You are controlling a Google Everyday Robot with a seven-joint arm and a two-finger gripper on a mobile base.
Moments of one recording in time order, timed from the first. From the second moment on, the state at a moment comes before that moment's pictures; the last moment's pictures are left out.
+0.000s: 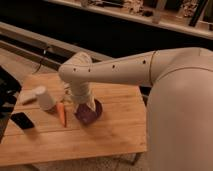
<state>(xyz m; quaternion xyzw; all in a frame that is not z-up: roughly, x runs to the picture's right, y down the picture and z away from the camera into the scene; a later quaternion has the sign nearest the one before) -0.104 0.102 0.703 -0.26 0.23 0.64 0.68</state>
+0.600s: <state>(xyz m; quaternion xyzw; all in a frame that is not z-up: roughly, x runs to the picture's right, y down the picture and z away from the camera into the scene) -0.119 0.100 0.699 -0.27 0.23 0.61 0.71</state>
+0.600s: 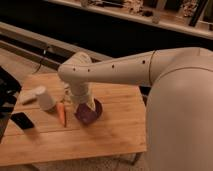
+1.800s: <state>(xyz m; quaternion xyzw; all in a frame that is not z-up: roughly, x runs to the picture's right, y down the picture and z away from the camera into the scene) -0.248 0.035 0.696 -0.24 0.18 0.46 0.84</state>
